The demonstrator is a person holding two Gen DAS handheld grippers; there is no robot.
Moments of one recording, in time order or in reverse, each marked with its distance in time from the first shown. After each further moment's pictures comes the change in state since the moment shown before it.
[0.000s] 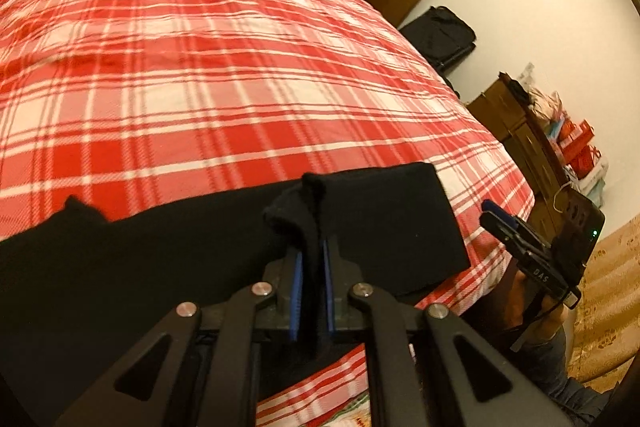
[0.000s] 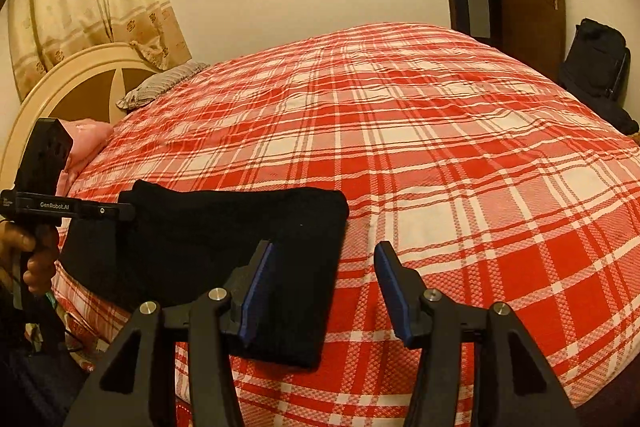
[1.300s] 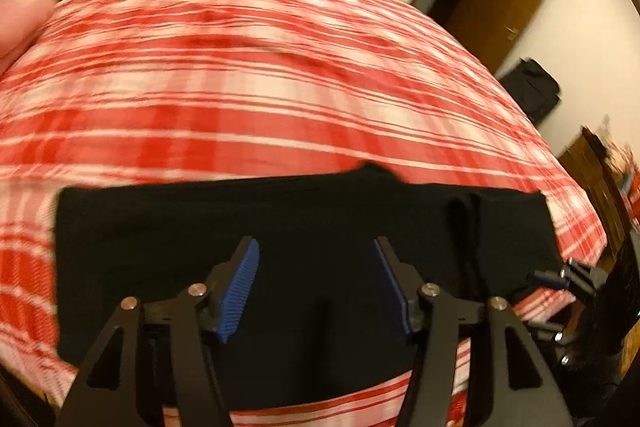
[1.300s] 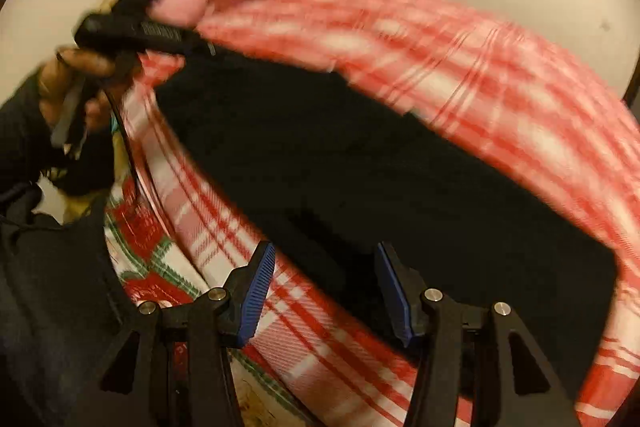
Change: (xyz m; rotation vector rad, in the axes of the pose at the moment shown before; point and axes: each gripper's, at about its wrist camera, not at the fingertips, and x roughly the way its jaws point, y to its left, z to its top) left arm -0.100 0.144 -0.061 -0.157 -0.190 0.345; right arm 0.085 0.201 -0.056 -0.563 0.325 0.310
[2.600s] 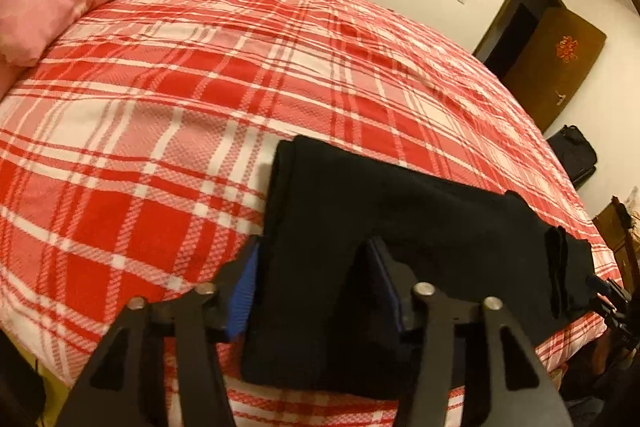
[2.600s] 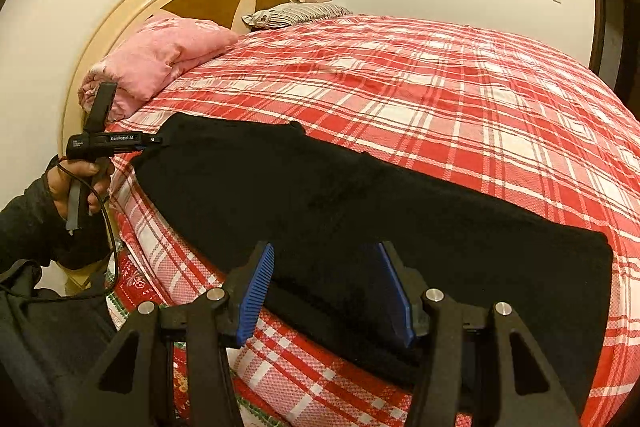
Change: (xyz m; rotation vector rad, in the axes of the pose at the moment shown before) left arm -0.006 0.129 -0.036 -0.176 -0.130 0.081; right arm -0.036 -0.017 0.010 0.173 -0.232 -0.041
